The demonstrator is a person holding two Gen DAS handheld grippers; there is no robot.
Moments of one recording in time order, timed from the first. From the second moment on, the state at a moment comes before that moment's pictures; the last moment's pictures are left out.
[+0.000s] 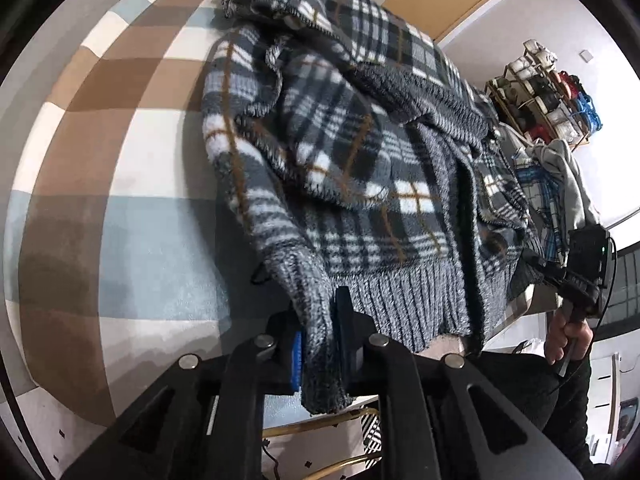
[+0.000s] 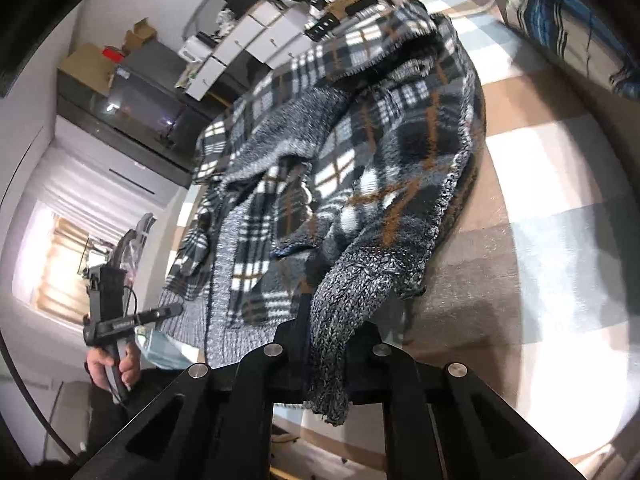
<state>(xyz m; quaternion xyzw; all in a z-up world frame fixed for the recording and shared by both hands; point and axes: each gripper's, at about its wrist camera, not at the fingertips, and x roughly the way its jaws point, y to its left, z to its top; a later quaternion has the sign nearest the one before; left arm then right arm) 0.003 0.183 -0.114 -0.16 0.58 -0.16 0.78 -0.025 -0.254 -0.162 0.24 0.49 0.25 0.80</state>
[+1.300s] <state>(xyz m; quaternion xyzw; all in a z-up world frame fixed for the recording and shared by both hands) 0.005 0.141 -0.104 -0.05 0.54 -0.16 0.83 -0.016 -0.235 -0.161 0.19 0.48 0.19 0.83</state>
